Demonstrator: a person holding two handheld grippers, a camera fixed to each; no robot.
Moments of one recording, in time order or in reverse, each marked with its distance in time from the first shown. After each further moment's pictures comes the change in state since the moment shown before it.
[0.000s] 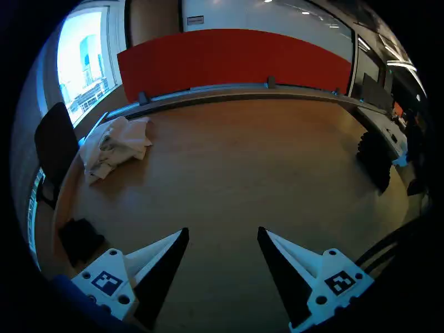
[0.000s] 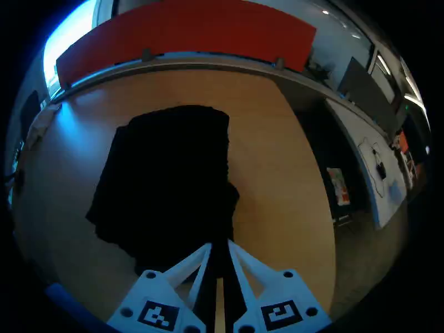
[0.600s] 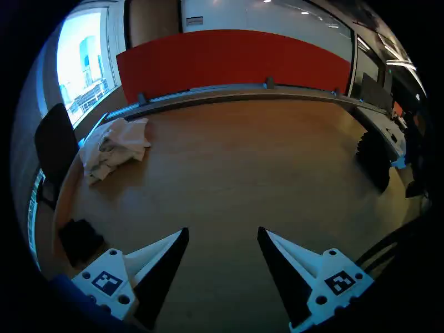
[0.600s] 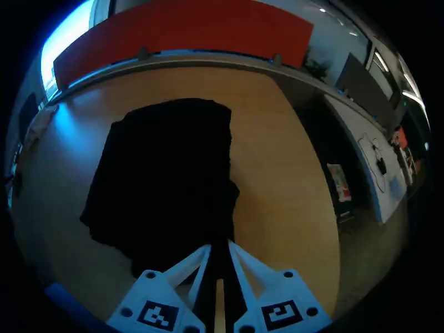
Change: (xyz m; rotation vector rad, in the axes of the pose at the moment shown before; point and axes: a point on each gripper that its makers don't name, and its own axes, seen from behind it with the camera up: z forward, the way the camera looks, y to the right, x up) left arm 0.003 0.004 -0.001 0.000 0.004 0.003; right arm -0.006 -0.001 0.007 -0.008 0.006 0.009
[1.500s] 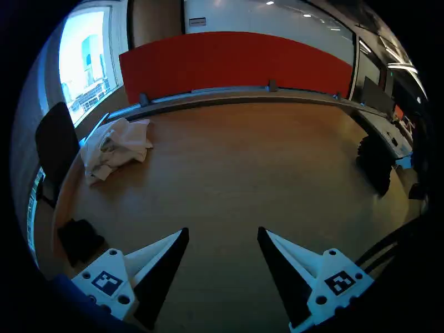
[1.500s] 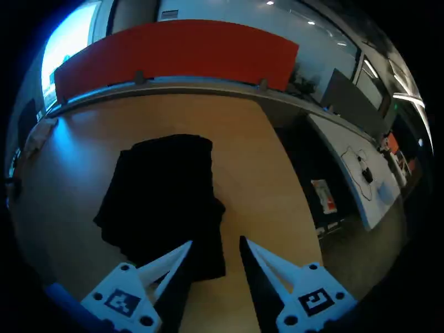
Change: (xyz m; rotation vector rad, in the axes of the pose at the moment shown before) left arm 0.004 -0.004 0.001 0.003 0.012 -0.017; right arm 0.023 0.014 -0.042 -0.065 0.136 0.020
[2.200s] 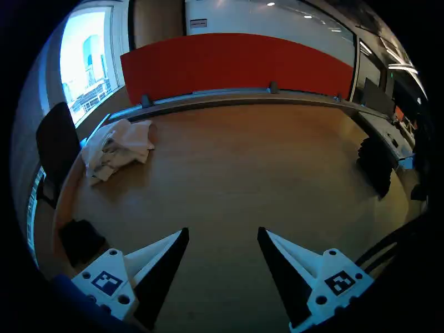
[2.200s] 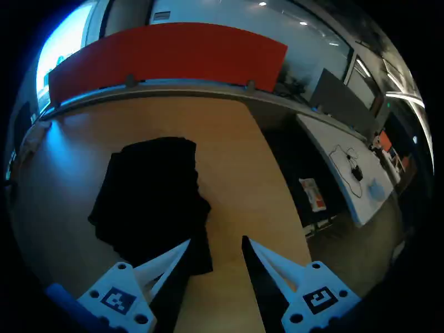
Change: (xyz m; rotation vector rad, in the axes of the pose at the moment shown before) left arm 0.002 -0.003 -0.001 0.003 0.008 -0.004; right arm 0.002 0.017 -0.013 -0.052 0.010 0.016
